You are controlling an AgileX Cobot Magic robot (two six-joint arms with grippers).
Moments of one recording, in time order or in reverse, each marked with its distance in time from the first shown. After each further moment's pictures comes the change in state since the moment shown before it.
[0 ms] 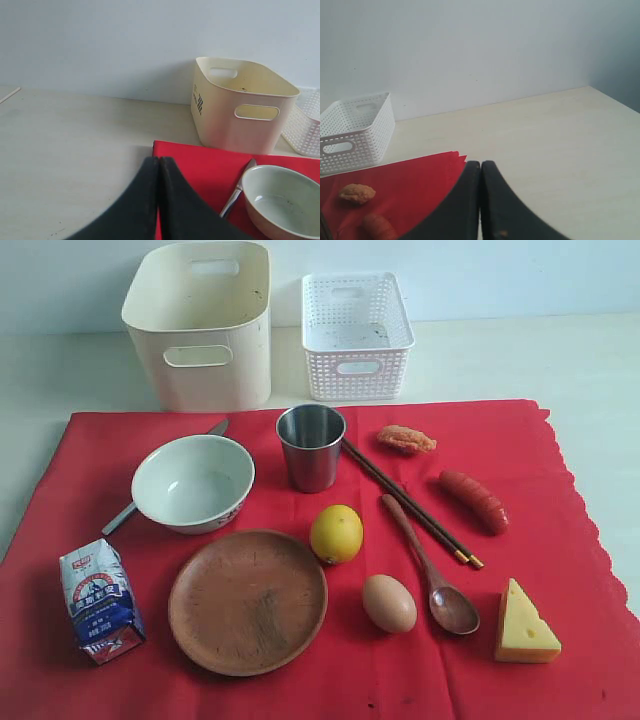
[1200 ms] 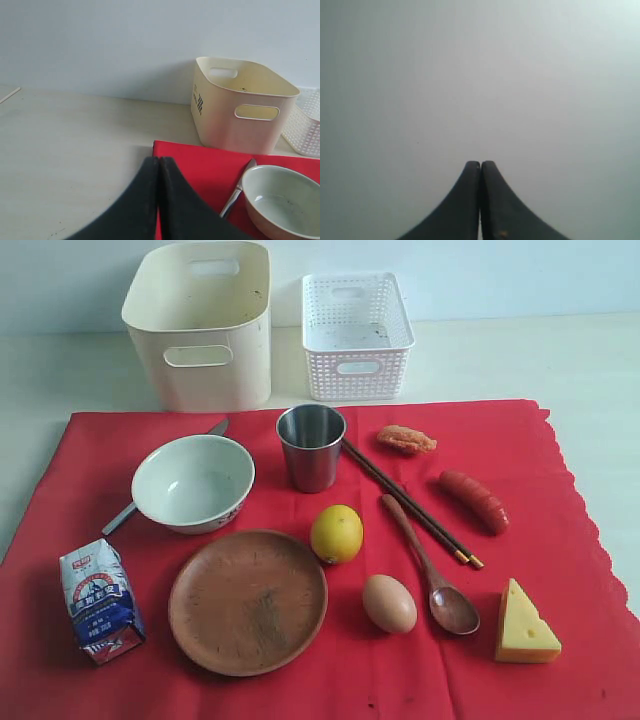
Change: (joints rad) left arm 0.000 0.000 0.000 0.000 0.000 0.000; right arm 0.000 0.127 -0.191 0.000 -0.595 0.125
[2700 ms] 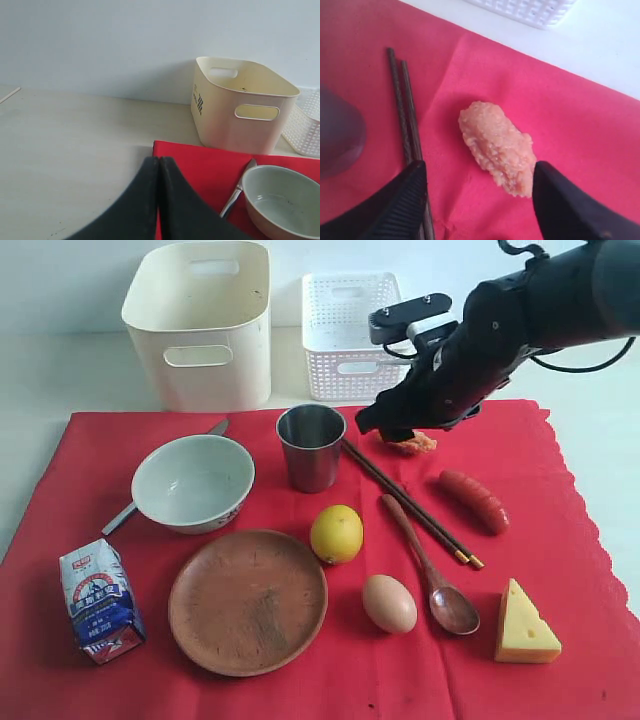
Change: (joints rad) left arm 0.000 0.000 0.000 0.000 0.000 0.000; right arm 0.519 1.818 -0.989 -0.004 0.786 -0.232
